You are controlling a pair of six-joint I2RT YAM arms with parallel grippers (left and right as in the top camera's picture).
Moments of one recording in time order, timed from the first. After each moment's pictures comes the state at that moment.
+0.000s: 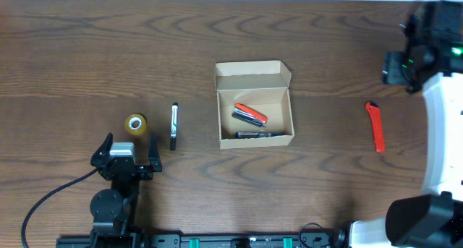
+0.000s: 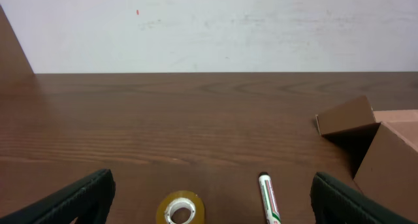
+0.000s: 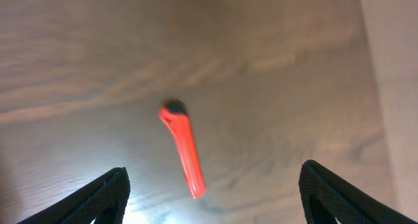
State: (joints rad) left arm -0.05 0.01 0.03 -0.13 -0.04 0.01; right arm -0.23 1.62 1.64 -1.13 0.25 -0.06
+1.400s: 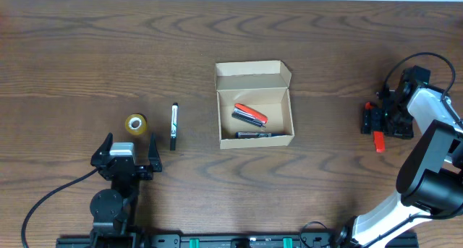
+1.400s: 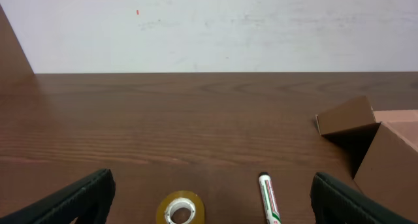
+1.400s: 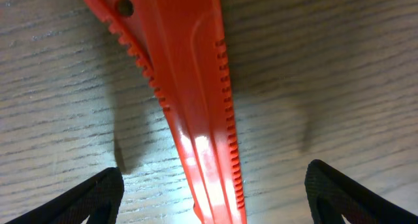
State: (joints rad) left arm -0.05 0.01 0.03 -0.13 -0.04 0.01; right arm -0.40 1.90 1.19 -0.82 0.07 -0.22
